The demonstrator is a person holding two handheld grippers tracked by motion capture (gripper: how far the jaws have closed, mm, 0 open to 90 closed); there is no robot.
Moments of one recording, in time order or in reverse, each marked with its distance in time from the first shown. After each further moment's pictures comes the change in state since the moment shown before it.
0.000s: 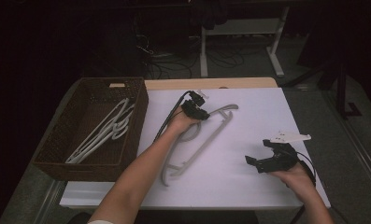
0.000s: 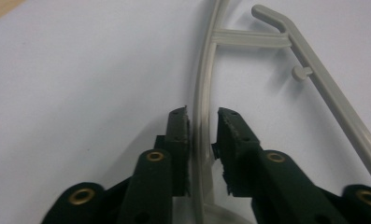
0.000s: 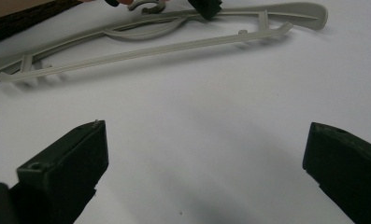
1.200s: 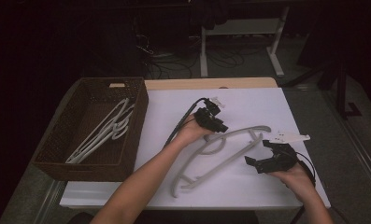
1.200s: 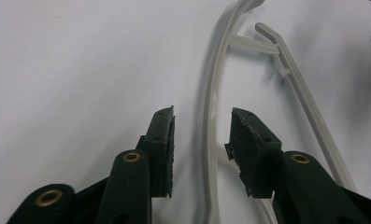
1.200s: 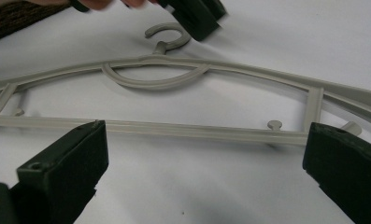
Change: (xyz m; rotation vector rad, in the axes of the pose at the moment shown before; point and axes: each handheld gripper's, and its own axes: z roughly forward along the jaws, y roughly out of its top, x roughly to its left) left arm -0.074 0.013 -0.032 -0.034 -0.168 0.038; right arm 0.002 0.000 0.001 0.004 -0.001 -0.007
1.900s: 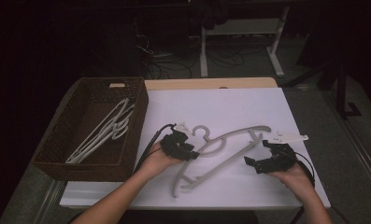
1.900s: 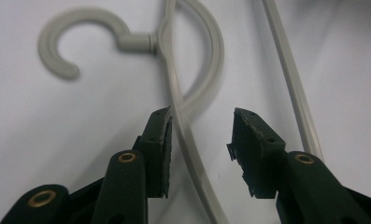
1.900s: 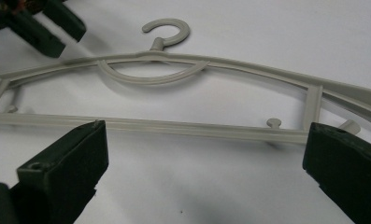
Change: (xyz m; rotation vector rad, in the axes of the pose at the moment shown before) left arm -0.044 -0.106 -0.072 0.045 0.023 -0.073; right arm 0.002 0.000 0.002 0.014 -0.017 -0.011
